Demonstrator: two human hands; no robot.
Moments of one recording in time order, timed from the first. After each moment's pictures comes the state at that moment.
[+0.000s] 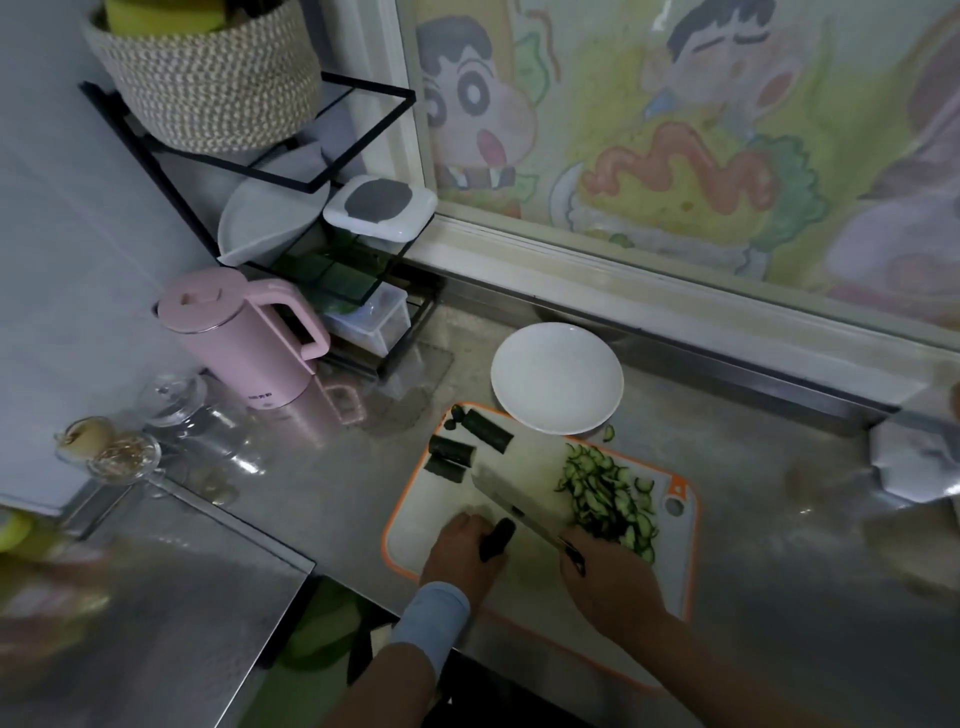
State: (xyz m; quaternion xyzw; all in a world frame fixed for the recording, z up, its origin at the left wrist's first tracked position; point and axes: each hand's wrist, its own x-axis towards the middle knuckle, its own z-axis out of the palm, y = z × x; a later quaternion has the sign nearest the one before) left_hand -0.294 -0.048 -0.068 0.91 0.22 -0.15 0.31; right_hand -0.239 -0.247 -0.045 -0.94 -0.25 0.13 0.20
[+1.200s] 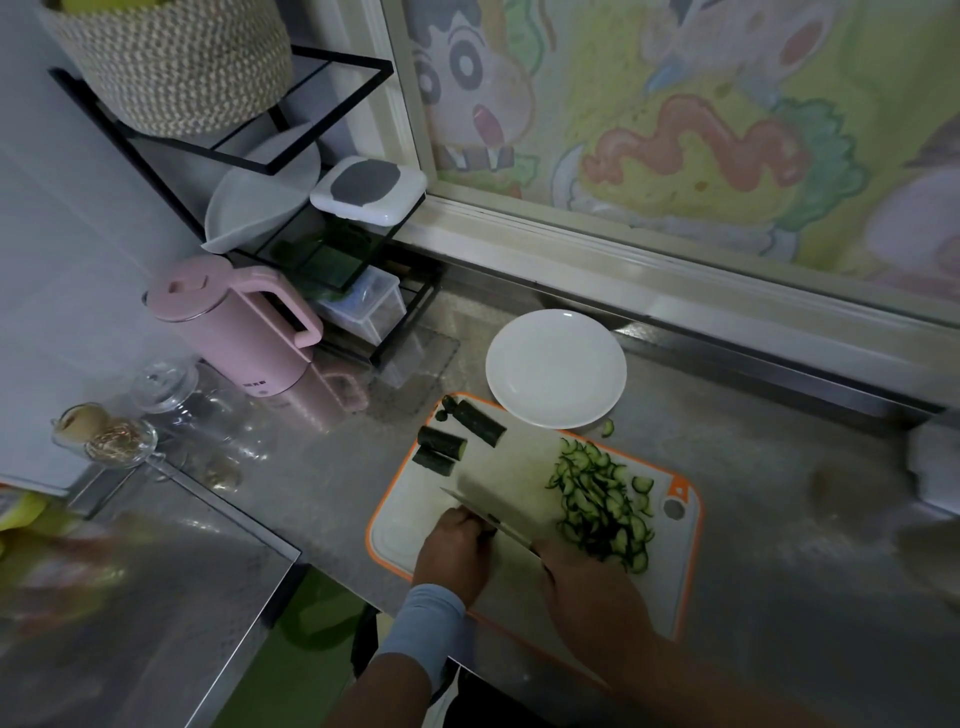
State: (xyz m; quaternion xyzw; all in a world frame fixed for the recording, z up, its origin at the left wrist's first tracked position) left_hand -0.284 -0.071 -0.071 0.95 0.20 -0.08 0.22; right_hand -0.242 -0.254 -0.063 -0.91 -0.33 0.11 0.20
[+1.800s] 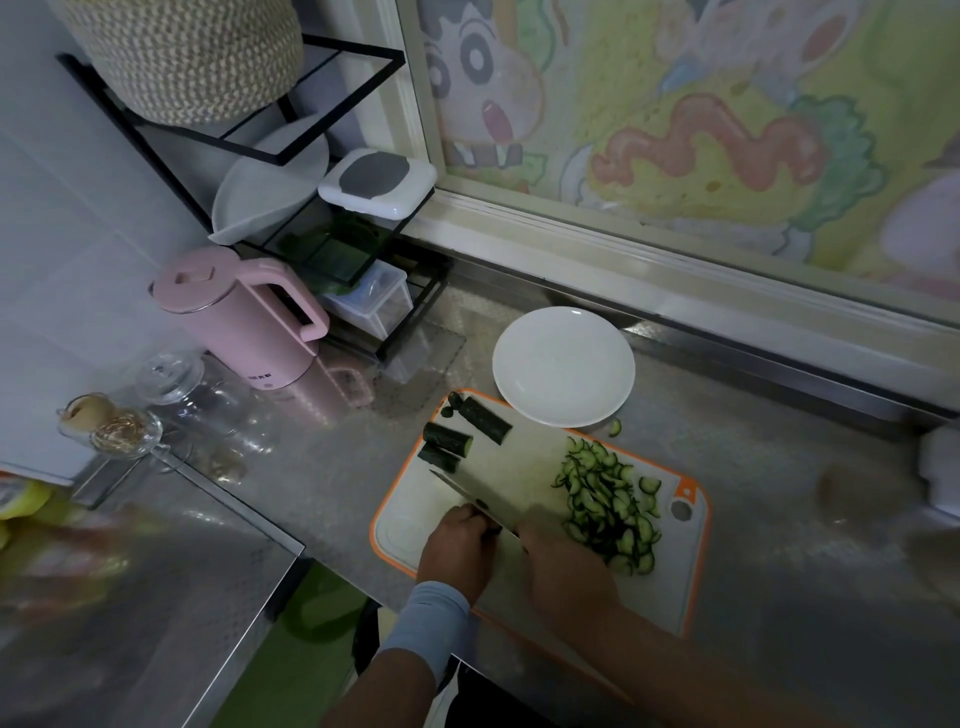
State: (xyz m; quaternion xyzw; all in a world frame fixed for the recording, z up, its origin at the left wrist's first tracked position) left_hand -0.285 -0.070 -0.070 0.95 0.20 -0.08 0.23; right_hand -0.236 -0.218 -0.086 -0.92 -0.36 0.08 0.16
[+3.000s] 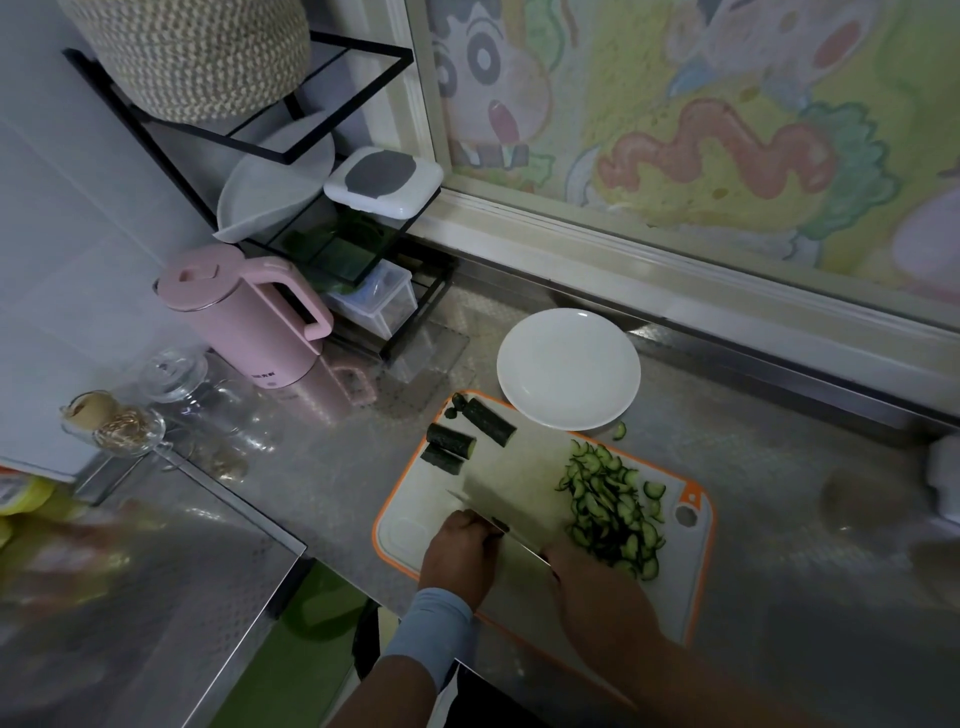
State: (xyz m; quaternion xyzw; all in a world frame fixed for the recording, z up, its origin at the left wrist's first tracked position) left_hand -0.289 -0.071 -0.073 0.95 0.20 -0.06 0.23; right_hand -0.240 -0.254 -0.074 -0.91 -0.33 0.16 0.20
